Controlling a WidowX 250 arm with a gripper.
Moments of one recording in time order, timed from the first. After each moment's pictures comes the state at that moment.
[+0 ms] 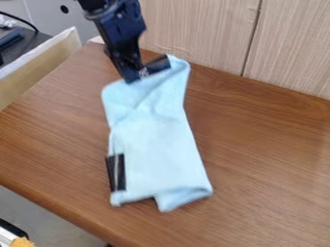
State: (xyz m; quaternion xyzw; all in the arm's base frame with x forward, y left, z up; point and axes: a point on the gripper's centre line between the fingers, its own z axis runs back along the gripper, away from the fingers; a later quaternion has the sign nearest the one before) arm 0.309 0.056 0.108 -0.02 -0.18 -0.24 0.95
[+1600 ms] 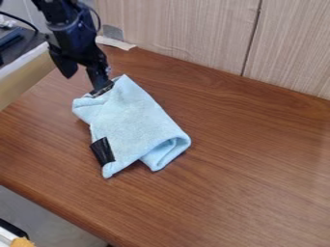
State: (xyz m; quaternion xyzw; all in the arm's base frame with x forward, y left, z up) arm 0.308 0.134 0.080 0.05 -0.15 -0.03 0.99
